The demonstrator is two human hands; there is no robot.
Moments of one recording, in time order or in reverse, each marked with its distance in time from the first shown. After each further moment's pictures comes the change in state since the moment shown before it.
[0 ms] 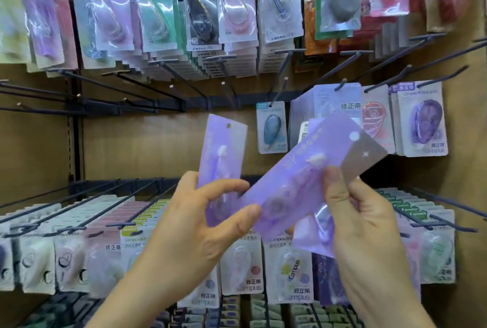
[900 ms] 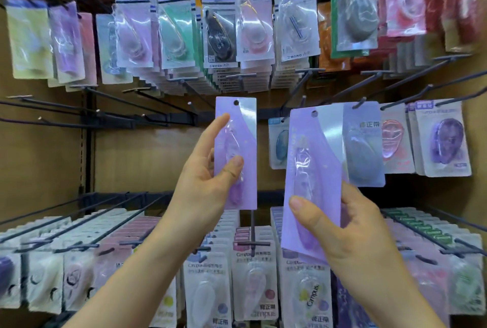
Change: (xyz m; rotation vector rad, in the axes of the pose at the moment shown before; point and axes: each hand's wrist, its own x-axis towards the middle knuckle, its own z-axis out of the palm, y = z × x) left_hand 0.065 -0.012 -0.006 -0.556 0.117 0.047; right_hand 0.017 0.005 0.013 -0.238 -0.271 -0.074
